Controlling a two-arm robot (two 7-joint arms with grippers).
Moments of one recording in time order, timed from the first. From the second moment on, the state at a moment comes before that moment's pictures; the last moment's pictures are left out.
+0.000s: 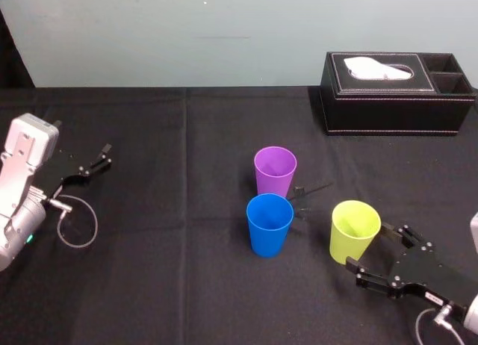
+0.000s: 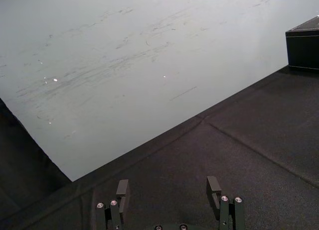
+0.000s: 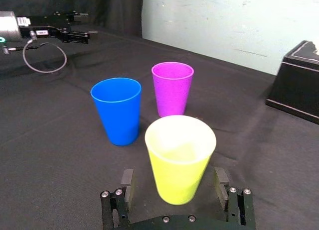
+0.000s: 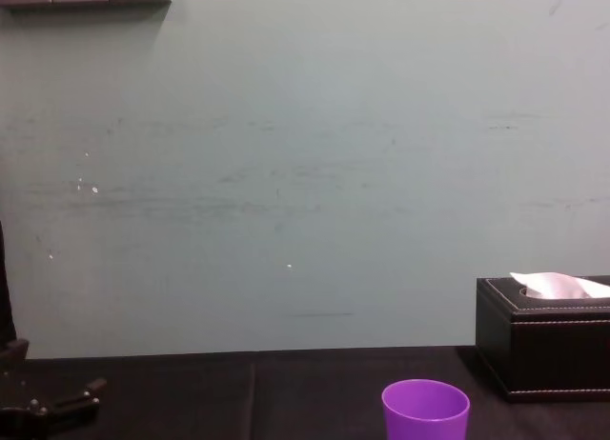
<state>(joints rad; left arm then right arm) -0.20 0.60 0.45 -1.41 -0.25 -0.12 0.03 -0.27 0.72 -0.18 -1.73 0.45 -0.09 0.44</state>
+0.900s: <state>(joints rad) -0.20 0.60 0.45 -1.41 -0.25 -0.12 0.03 -0.22 0.60 -0.17 -1.67 0.38 -0.11 0.44</state>
